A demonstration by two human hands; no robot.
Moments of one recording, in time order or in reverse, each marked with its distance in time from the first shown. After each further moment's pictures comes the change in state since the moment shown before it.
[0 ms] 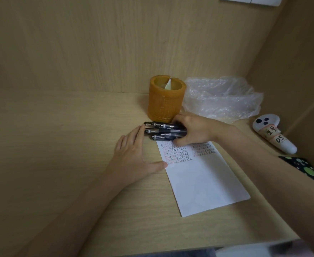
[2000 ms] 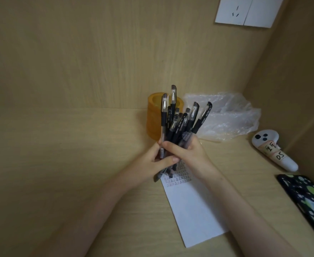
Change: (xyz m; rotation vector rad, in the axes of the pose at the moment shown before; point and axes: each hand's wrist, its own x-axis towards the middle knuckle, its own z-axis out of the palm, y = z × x) left_hand 0.030 0.031 -0.014 -0.898 -0.310 0.141; right_hand -0.025 -0.048 0.028 1.190 0.524 -0.048
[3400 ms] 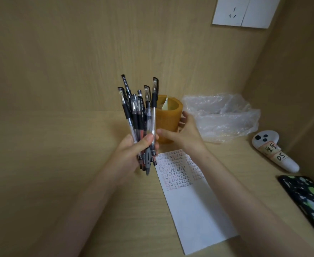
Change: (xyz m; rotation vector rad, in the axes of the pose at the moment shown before) left_hand -0.005 0.013 -0.027 -0.460 0.213 0.036; right_hand 0.046 0.000 -0.008 -0.287 0.210 0.228
